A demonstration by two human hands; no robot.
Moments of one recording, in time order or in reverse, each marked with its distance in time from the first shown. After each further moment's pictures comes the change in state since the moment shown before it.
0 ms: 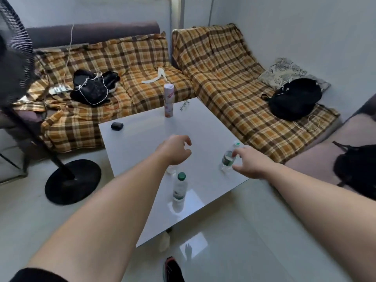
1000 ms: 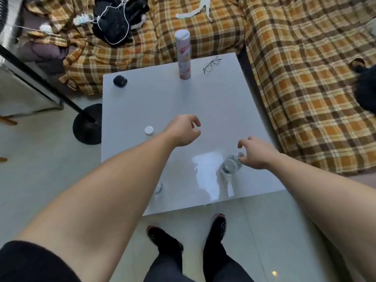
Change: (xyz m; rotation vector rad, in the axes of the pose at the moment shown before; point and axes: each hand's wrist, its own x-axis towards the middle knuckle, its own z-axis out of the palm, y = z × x) left_hand 0.229 0.052 0.086 -0.186 -0.007 -0.435; right_hand 0.281 0.166 0.035 -0.108 -0.304 -0.253
